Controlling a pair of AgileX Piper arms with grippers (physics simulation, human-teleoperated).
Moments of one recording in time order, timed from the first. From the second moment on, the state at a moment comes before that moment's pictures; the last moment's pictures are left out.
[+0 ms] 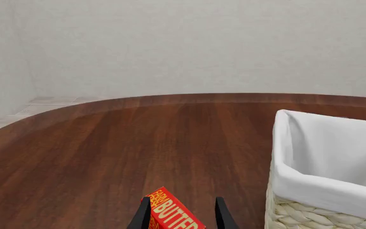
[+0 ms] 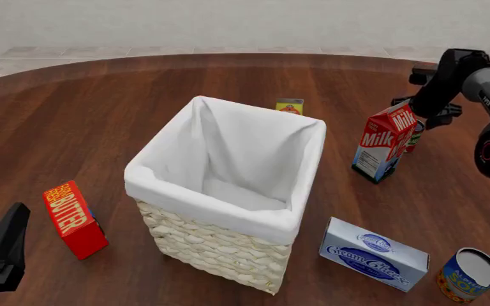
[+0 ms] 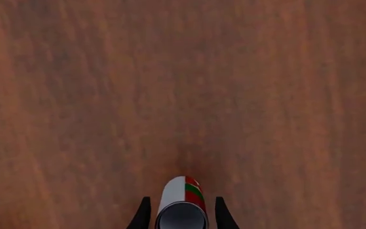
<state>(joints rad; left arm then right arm) 0.00 0.03 0.00 -0.02 0.00 -0.21 2.50 -2.33 1.05 0.01</state>
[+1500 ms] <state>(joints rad) 0.00 0.03 0.00 -0.02 0.00 -0.27 2.48 -2.43 1.09 -0.04</state>
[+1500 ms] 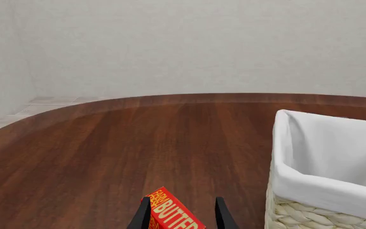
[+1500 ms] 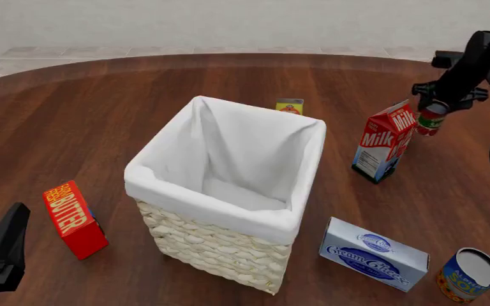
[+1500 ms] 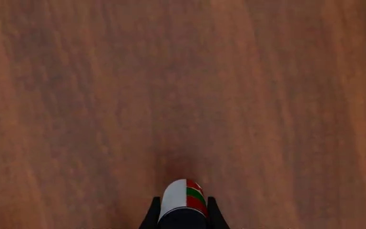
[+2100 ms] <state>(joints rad) 0.00 0.03 0.00 -0.02 0.00 -0.30 2.25 -2.33 1.07 -0.08</state>
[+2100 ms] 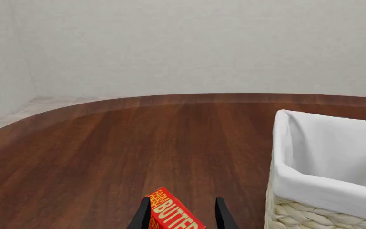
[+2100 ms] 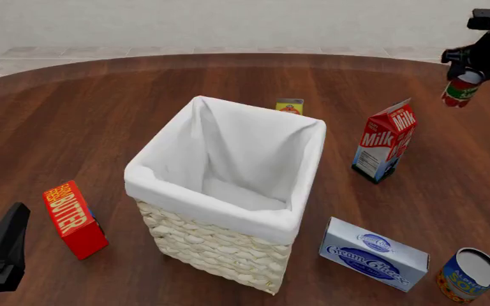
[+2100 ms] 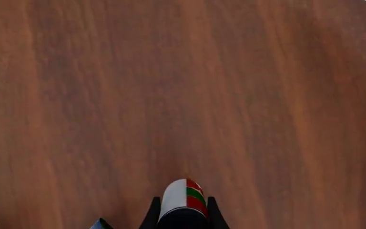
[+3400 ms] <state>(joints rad) 0.00 0.03 0.00 -0.02 0.00 -0.05 1.49 -1.80 1.09 -0.13</state>
